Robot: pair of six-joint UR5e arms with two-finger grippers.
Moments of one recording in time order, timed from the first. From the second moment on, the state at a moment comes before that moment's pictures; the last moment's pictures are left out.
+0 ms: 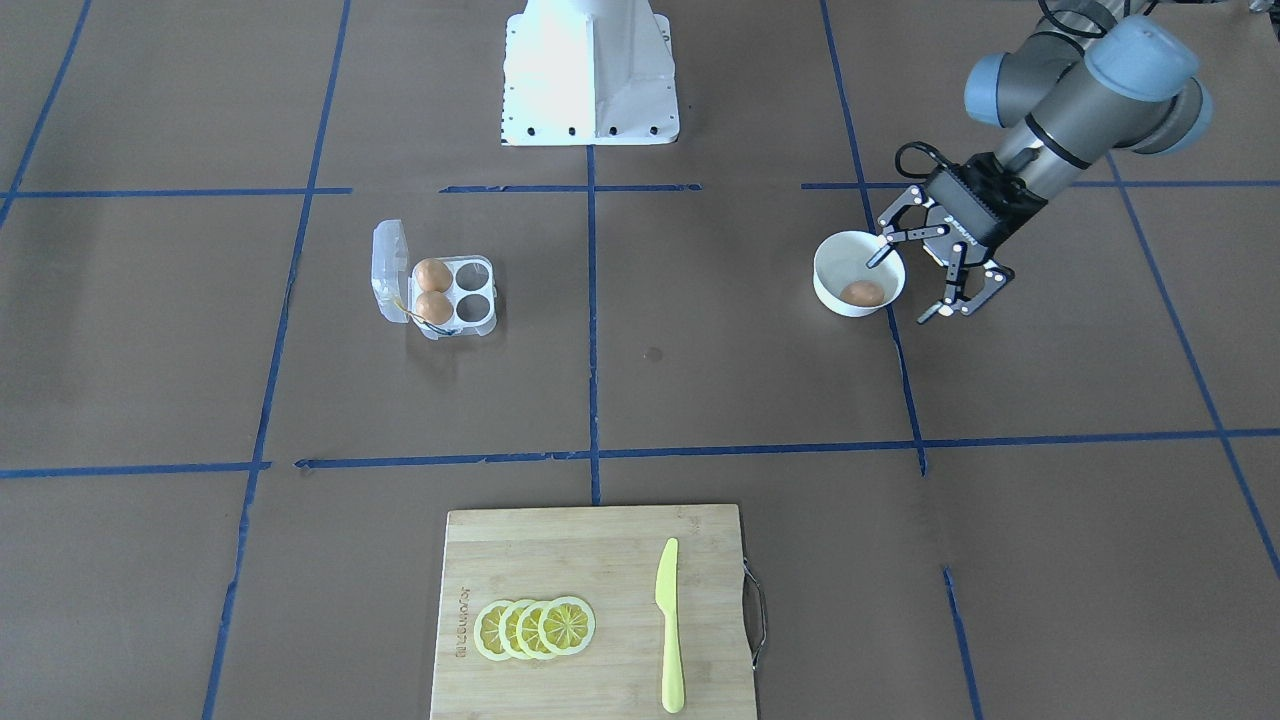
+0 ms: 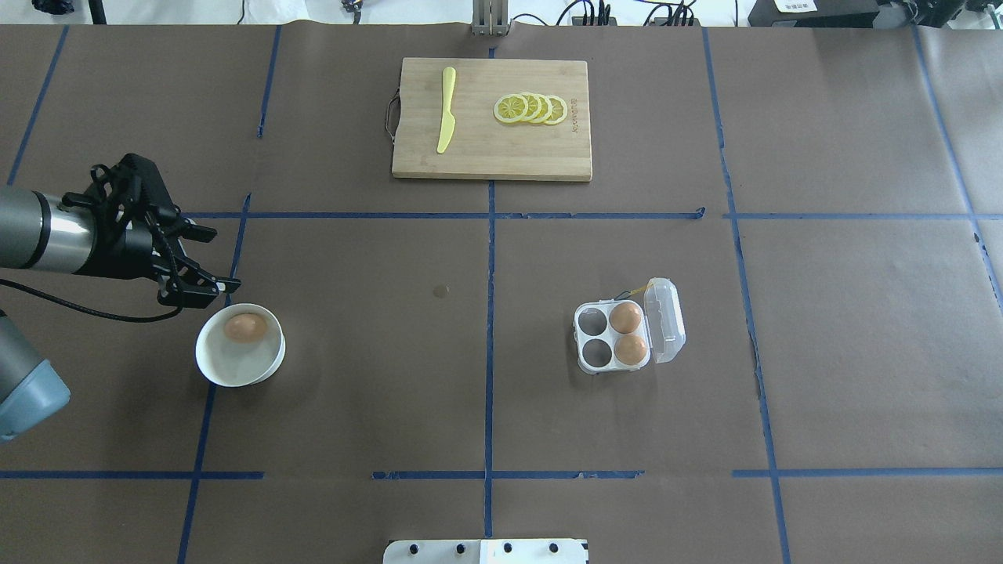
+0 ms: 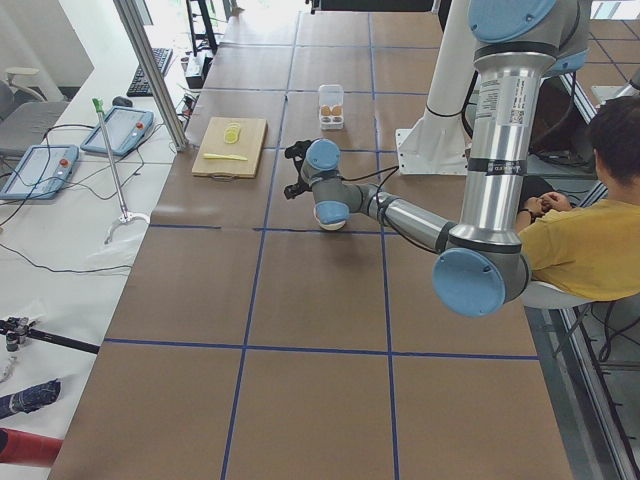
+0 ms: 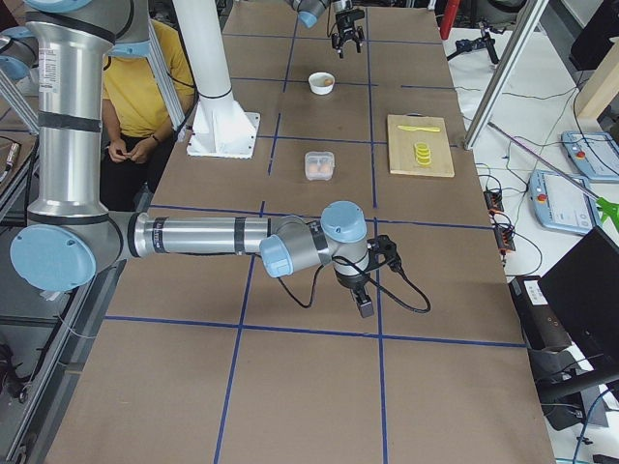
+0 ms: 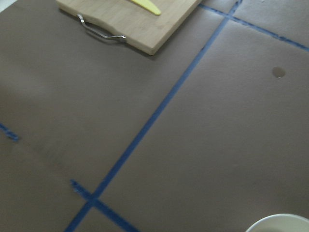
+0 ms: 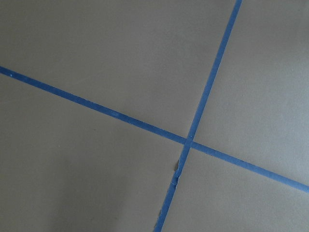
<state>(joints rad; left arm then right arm) -0.77 -1.64 -1.82 -2.47 -2.08 -0.24 1.47 -1.67 1.69 -1.24 2.26 -0.05</state>
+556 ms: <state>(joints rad) -0.68 -1.63 -1.79 -2.47 -2.06 -0.24 1.47 -1.67 1.69 -1.24 2.26 -0.05</state>
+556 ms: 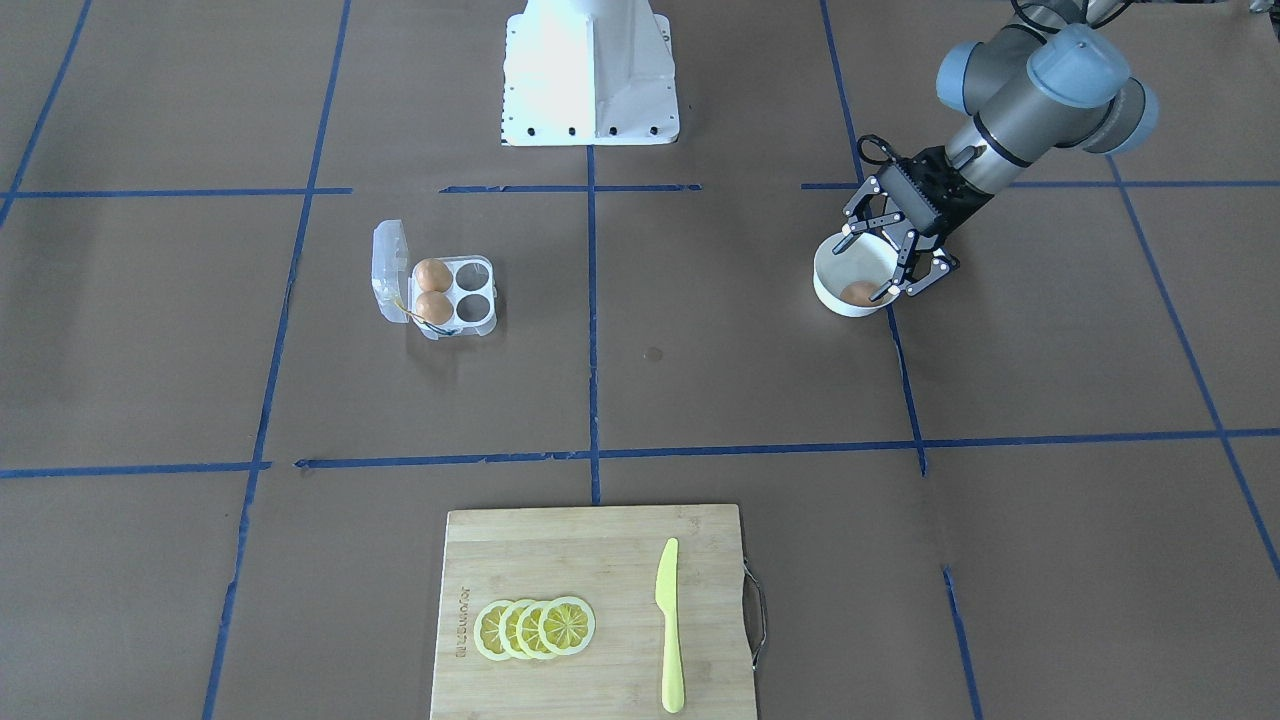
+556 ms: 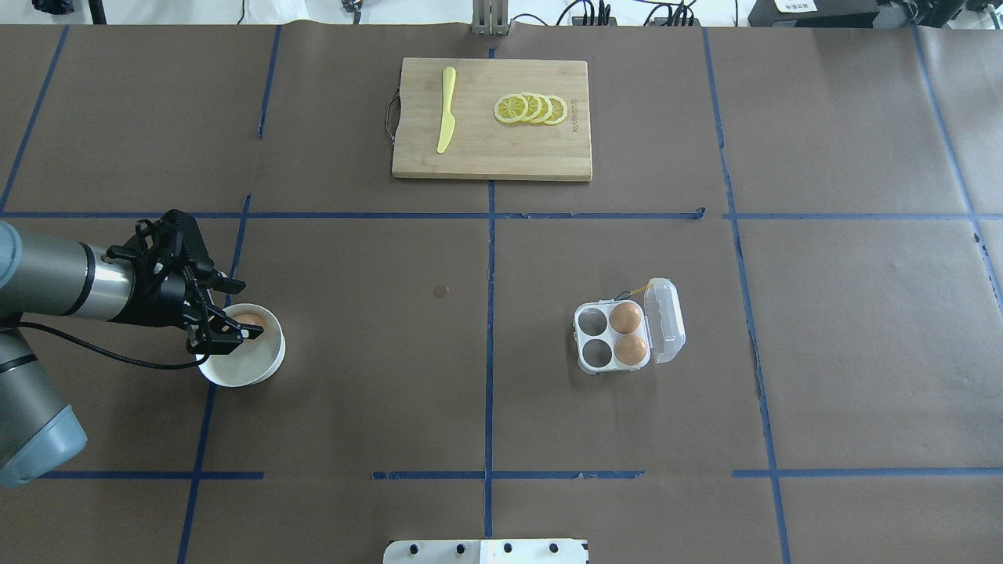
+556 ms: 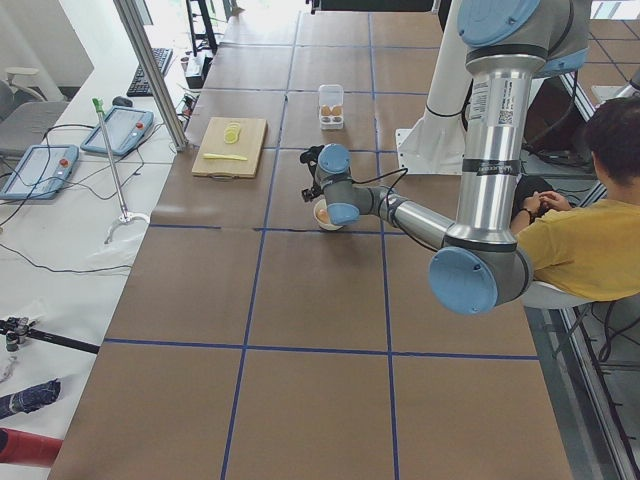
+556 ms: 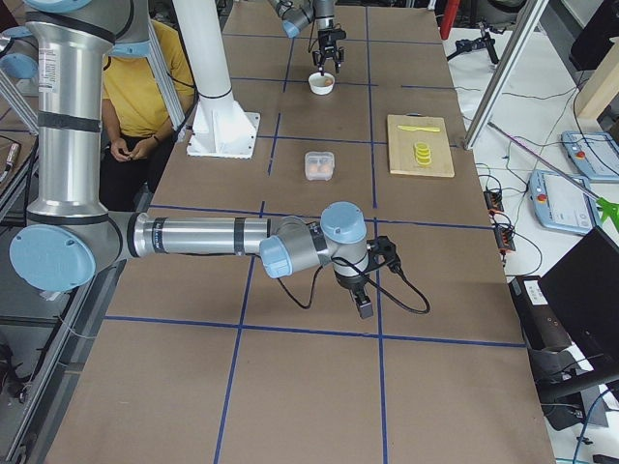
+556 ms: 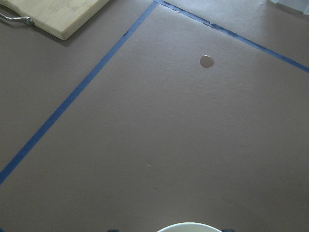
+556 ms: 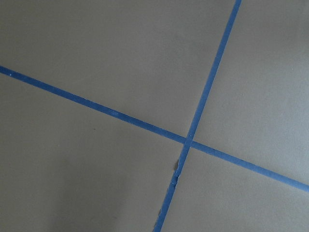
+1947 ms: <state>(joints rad) -0.65 -1.59 -1.76 -2.48 -2.06 -0.15 1.47 -1.67 1.69 -1.24 2.26 -0.05</state>
